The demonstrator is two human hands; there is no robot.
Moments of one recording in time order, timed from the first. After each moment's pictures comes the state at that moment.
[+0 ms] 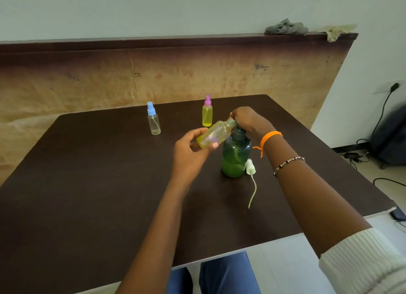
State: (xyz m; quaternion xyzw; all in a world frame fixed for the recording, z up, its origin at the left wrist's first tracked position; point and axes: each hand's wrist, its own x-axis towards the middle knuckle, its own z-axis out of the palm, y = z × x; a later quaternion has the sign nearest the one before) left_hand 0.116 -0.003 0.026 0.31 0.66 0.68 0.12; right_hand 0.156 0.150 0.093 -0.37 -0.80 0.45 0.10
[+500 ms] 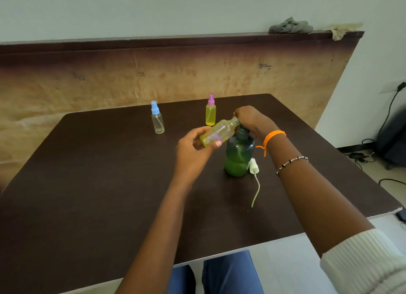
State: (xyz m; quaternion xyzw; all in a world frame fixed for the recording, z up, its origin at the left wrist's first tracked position) left_hand 0.116 -0.006 0.029 0.30 0.66 0.67 0.12; right_hand 0.157 0.141 0.099 -0.39 -0.84 0.38 0.08
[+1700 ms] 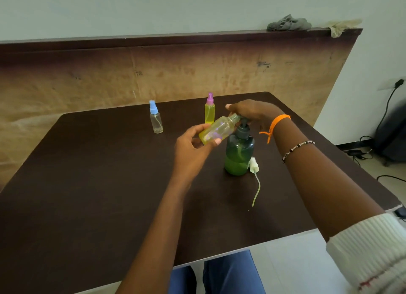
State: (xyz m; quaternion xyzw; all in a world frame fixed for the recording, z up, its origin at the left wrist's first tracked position) left_hand 0.113 -0.008 0.031 0.31 0.67 0.67 0.11; right_hand 0.159 0.144 0.111 -0.36 -0.79 0.50 0.03
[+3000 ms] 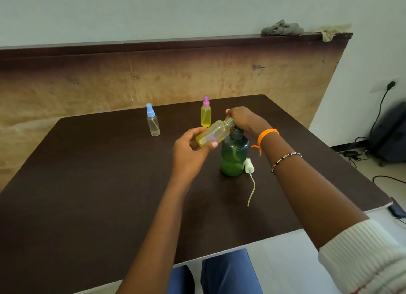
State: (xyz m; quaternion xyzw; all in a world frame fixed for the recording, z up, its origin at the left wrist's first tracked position) left_hand 0.118 -0.005 0.031 0.31 0.67 0.66 0.11; right_hand 0.155 0.141 0.093 -0.39 -0.75 0.52 0.12
